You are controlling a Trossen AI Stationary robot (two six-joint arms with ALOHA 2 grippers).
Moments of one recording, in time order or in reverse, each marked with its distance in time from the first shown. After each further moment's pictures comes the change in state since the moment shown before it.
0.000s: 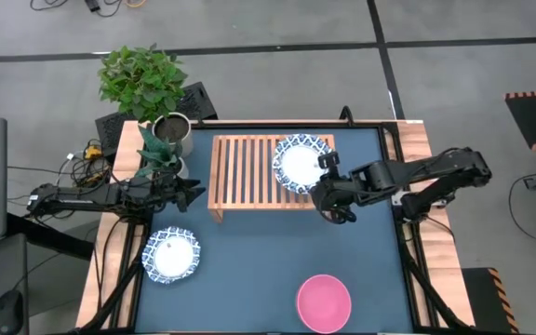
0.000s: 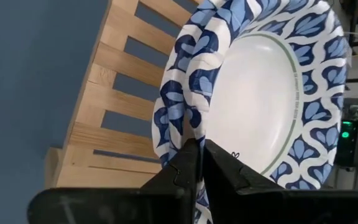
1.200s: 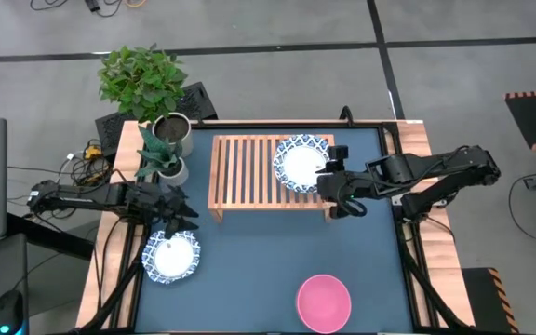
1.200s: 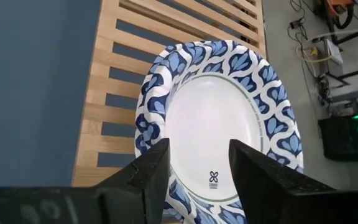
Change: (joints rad) left arm -0.049 0.021 0.005 -0.243 0.515 0.121; right arm 0.001 -0.094 0.000 0.106 -0.002 0.131
